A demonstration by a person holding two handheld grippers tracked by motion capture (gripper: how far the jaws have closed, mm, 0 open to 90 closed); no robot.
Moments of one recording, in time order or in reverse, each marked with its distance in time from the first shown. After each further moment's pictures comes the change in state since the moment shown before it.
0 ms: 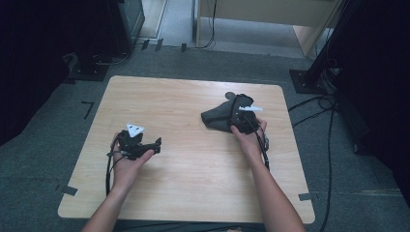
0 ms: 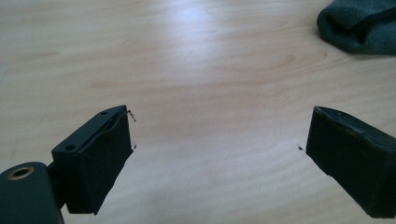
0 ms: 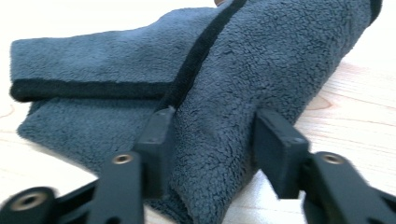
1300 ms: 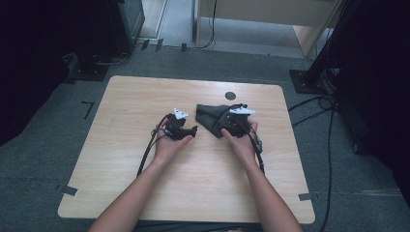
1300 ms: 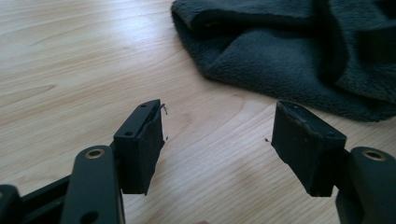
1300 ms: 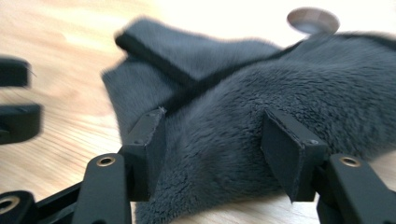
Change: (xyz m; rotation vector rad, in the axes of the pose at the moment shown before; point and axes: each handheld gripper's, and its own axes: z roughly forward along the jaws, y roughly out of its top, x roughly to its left) left arm -0.075 0.036 0.107 0.053 -0.210 0.111; right arm 0.035 -0.003 -0.004 -0.042 0.140 -0.051
